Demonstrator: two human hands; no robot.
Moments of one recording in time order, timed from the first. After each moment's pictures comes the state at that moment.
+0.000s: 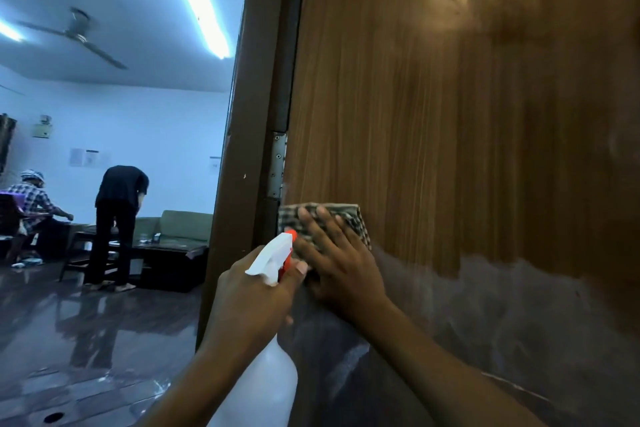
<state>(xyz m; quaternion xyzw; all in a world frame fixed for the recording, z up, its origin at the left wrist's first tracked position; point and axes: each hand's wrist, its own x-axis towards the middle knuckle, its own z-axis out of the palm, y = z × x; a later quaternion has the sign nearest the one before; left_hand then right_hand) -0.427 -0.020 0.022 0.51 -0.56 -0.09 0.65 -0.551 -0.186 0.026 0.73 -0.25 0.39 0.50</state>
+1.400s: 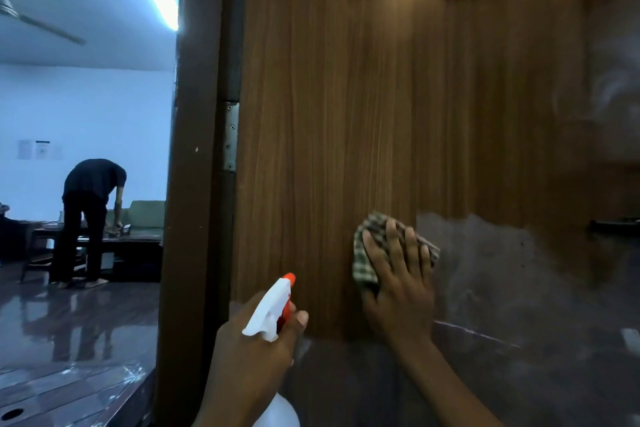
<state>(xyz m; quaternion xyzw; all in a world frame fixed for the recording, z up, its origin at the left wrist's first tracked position) -0.468 -0.049 -0.063 0.50 -0.56 -0.16 0.64 -0.664 -0.177 -0.065 0.62 -0.46 0.51 0.38</state>
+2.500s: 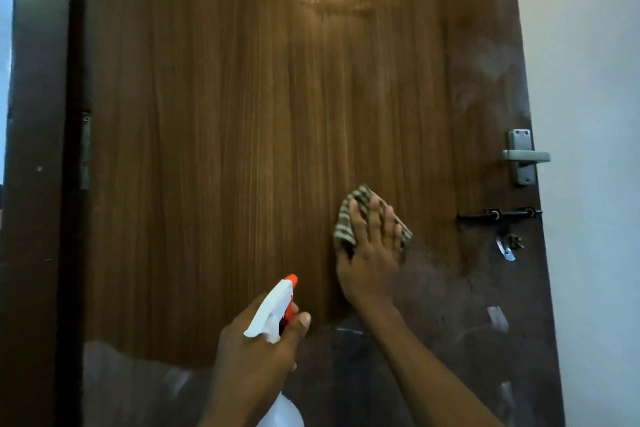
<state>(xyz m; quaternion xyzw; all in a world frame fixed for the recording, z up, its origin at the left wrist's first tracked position) -0.616 -0.057 -0.040 0.48 -0.65 -0.16 0.57 -0.793 -0.194 -0.020 0.56 -0.53 0.56 0.31</state>
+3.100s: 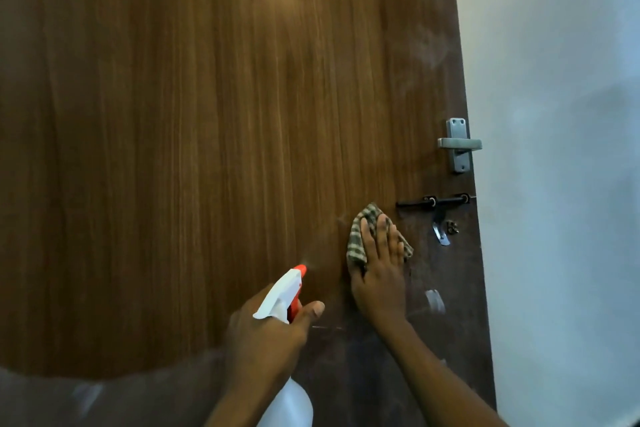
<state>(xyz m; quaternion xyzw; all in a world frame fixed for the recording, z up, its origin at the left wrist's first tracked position) -0.714 -0.053 -0.034 0.53 -0.65 -0.22 0.50 -0.917 -0.203 -0.077 0.57 -0.56 0.54 0.27</state>
